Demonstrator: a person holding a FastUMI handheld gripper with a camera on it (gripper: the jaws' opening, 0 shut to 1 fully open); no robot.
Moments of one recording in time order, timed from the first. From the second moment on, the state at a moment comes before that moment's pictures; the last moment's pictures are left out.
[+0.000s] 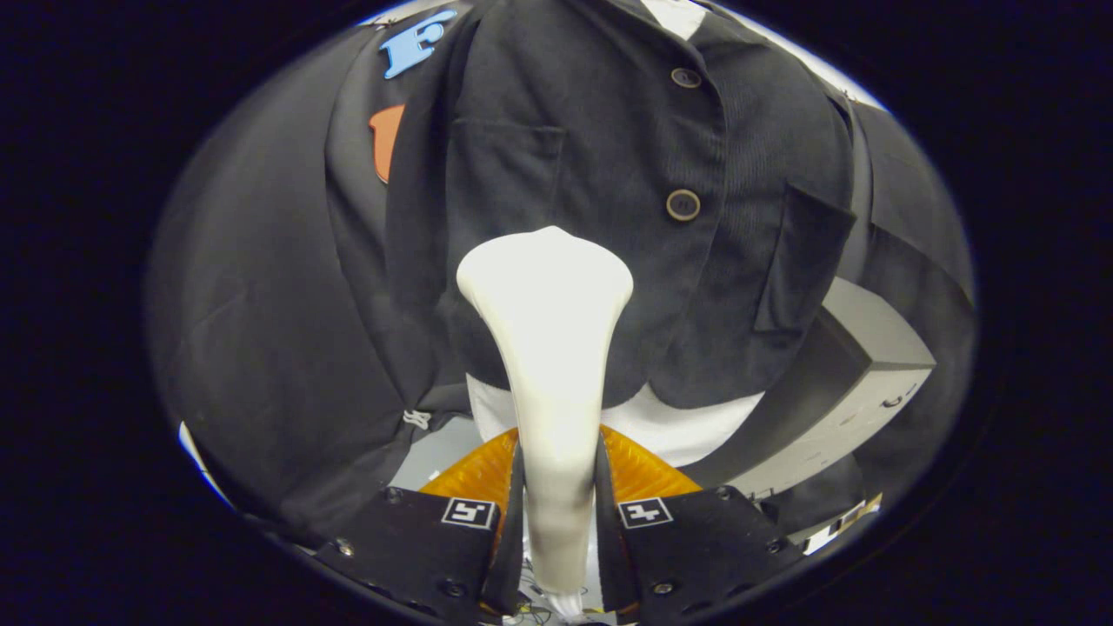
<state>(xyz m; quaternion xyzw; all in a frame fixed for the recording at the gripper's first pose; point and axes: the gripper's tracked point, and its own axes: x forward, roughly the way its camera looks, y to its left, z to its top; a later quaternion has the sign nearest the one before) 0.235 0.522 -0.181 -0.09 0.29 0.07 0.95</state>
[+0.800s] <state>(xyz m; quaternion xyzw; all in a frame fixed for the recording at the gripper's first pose) 0.218 0.508 -0.211 -0.07 0.33 0.10 0.94</state>
